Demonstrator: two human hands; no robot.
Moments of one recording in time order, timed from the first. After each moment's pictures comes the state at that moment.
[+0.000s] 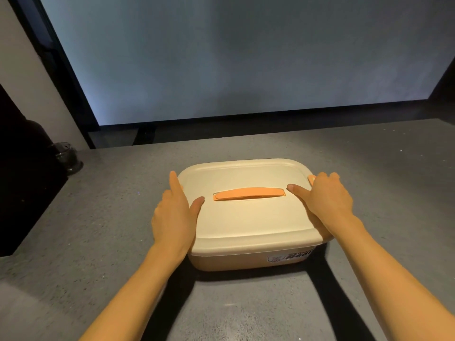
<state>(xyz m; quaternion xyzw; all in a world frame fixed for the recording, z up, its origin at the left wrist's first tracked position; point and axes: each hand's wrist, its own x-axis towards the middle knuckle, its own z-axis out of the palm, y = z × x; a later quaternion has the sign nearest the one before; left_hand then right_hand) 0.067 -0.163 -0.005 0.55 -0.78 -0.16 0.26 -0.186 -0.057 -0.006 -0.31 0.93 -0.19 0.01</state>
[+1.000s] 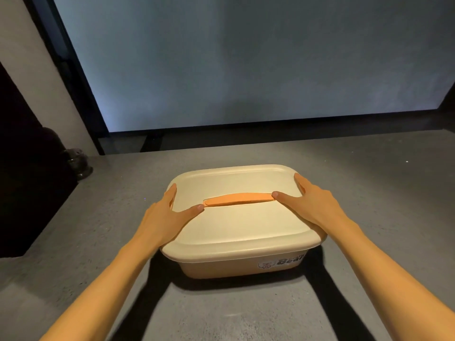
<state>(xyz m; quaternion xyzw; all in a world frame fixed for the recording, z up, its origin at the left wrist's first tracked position) 0.093 -0.197 -0.006 0.56 -0.77 -0.28 0.15 -0.183 -0.067 -0.006 -0.40 0.88 -0.21 0.11</state>
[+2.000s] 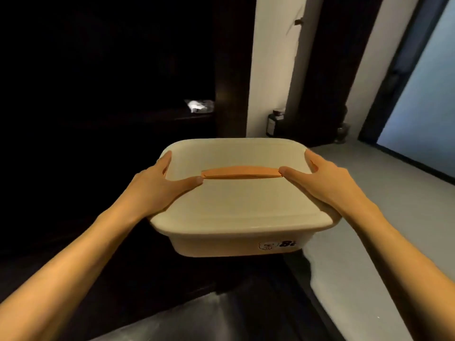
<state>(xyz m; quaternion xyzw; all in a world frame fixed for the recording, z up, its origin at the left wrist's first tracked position) 0.251 0.283 0.064 0.90 -0.30 -0.01 0.31 0.043 0.053 0.074 -0.87 0.40 -0.19 0.19</state>
